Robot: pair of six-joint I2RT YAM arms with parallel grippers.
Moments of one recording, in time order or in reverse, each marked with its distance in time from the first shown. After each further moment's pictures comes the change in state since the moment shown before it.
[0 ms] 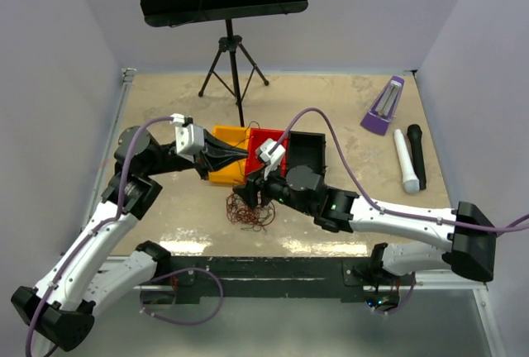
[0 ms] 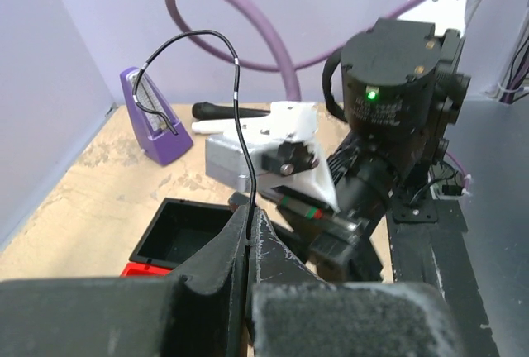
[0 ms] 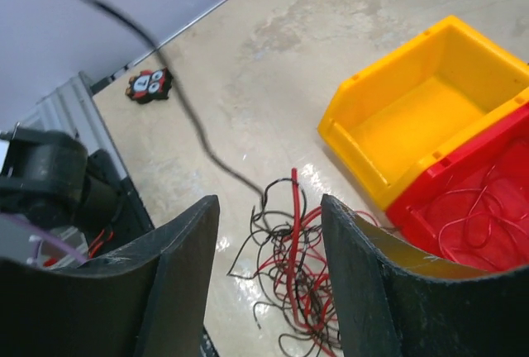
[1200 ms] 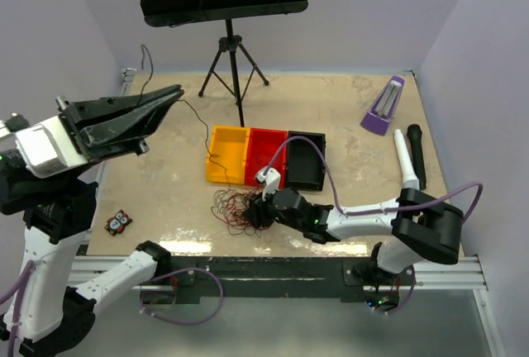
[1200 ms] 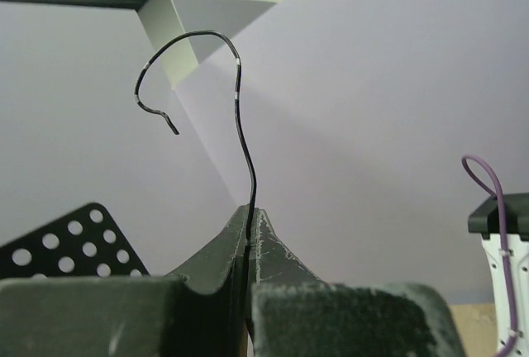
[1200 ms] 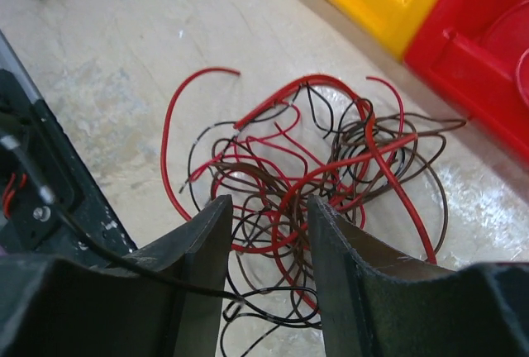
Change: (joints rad) left arm 0.002 0.024 0.633 0.088 -0.235 -0.083; right arm 0.012 0.259 -0.240 0.288 0.029 0.197
